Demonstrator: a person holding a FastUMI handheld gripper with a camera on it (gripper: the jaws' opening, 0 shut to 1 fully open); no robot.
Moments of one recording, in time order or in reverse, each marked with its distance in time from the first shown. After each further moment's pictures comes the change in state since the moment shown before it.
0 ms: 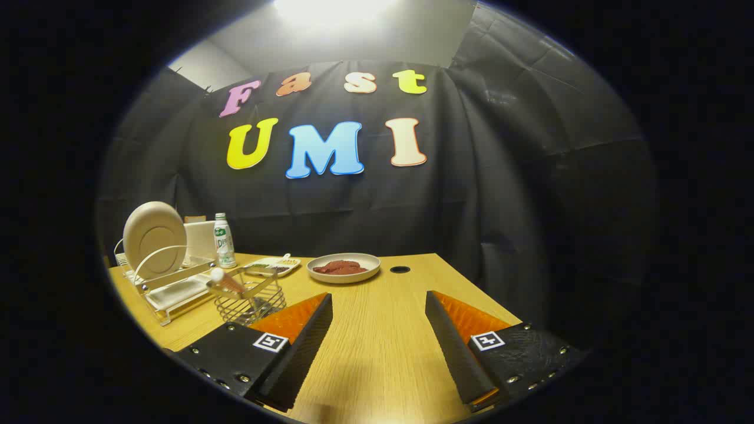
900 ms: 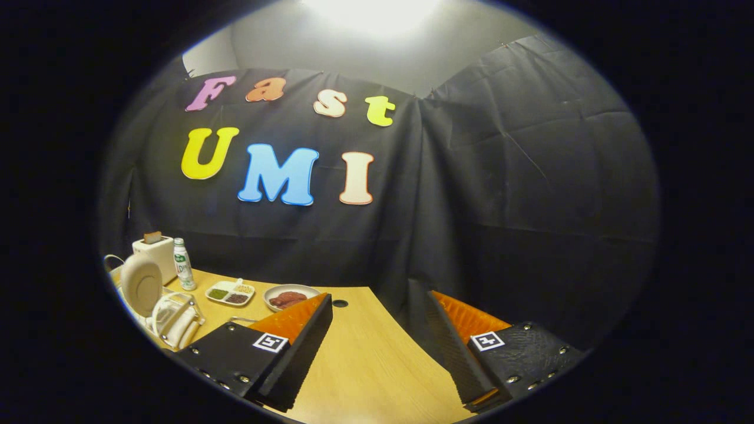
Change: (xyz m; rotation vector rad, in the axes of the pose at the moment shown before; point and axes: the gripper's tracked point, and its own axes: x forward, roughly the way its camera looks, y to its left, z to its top) arm -0.114 0.028 0.175 -0.139 -0.003 -0.308
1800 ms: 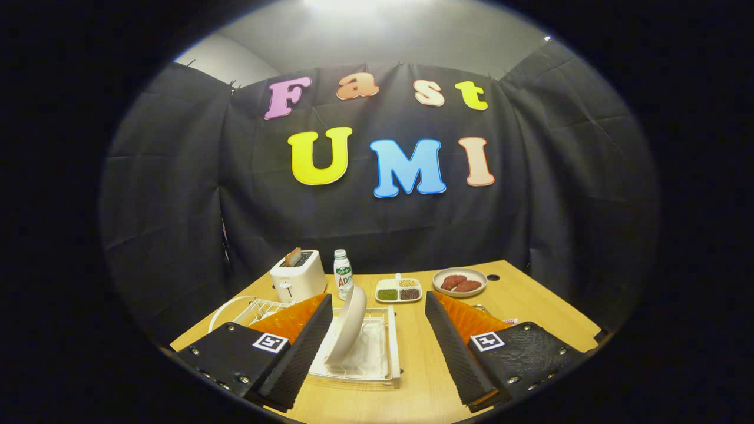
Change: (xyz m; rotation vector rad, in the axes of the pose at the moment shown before) arm -0.116 0.341 0.020 0.135 0.181 0.386
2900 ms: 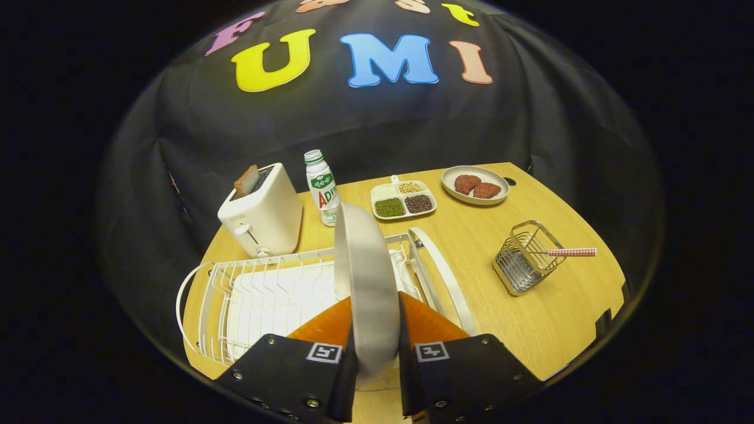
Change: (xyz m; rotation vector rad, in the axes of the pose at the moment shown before) arm 0.128 0.035 -0.103 0.111 0.498 -0.170
